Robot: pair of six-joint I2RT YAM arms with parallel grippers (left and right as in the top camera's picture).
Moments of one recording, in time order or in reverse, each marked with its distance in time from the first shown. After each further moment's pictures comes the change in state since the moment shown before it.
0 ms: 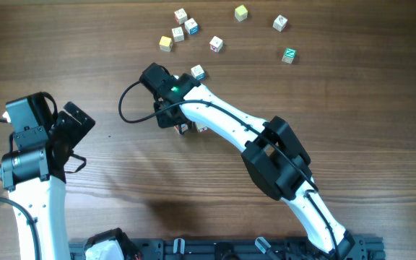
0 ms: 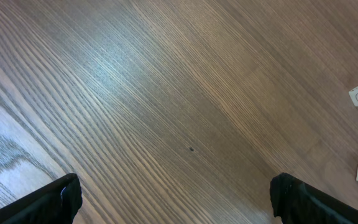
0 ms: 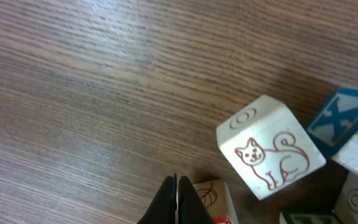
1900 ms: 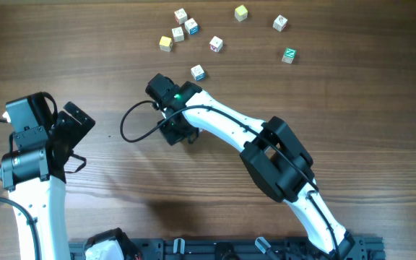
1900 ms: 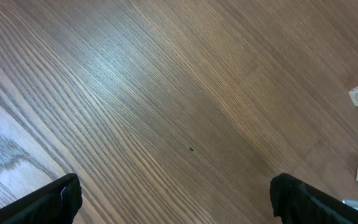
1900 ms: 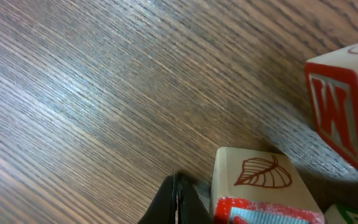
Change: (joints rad) left arm 0.000 0.000 0.000 0.000 0.000 0.000; right arm 0.006 -0.025 -0.119 -0.010 -0.144 -0.309
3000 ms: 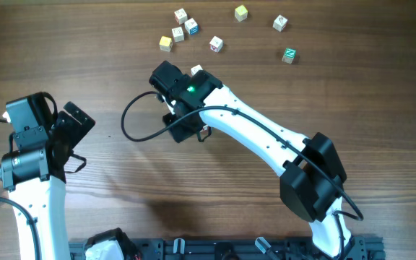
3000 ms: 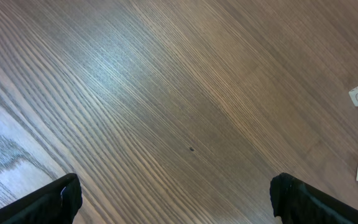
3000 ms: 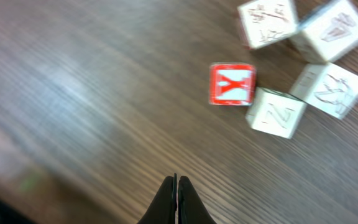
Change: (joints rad) left arm 0.000 0.000 0.000 0.000 0.000 0.000; right arm 0.003 -0.243 -0.002 -0.201 0.053 0.066
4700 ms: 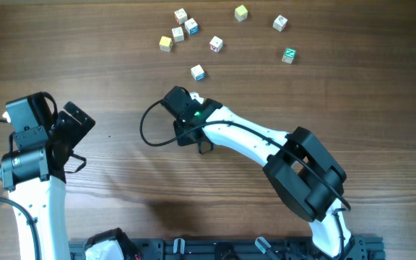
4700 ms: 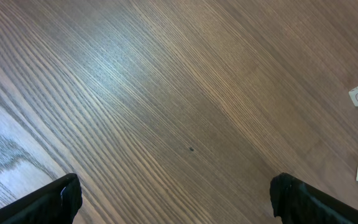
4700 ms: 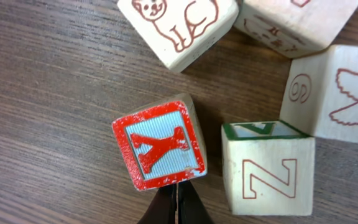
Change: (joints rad) left arm 0.000 0.000 0.000 0.000 0.000 0.000; right arm 0.000 0.001 -0.381 0.480 0.138 0.269
